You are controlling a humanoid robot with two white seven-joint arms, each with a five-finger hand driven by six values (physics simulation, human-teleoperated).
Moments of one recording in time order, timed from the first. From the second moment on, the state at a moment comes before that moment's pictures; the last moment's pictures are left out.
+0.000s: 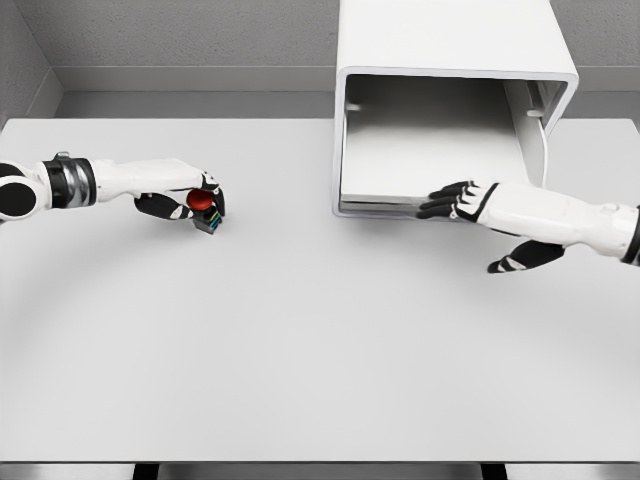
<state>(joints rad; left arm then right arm) -1.12 0.73 -1.46 -1.01 0.10 -0.61 -0.30 -0.59 -1.07 0.78 -1.65 0.05 -0.61 0.31</state>
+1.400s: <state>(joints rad) -1.22 0.80 -1.45 -1.29 0.10 -0.61 -0.30 -0.54 -0.98 0.70 -1.60 0.08 -0.61 0.36</state>
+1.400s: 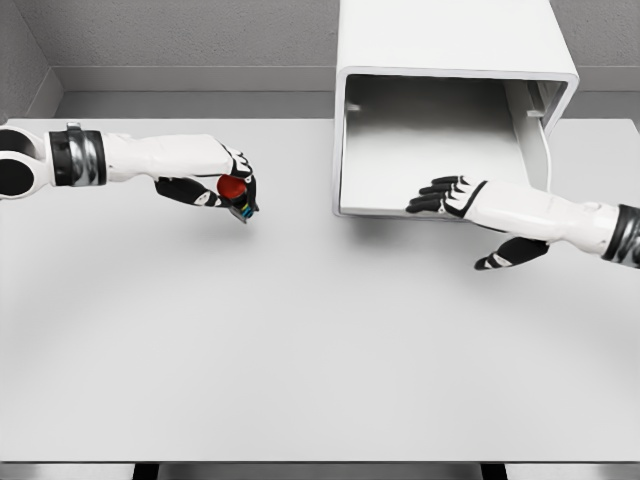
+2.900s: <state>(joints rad) -1.37 0.81 -1.45 -1.46 0.11 -0.61 -0.30 -0.50 -1.11 0.66 -1.69 0.04 -0.61 0.28</state>
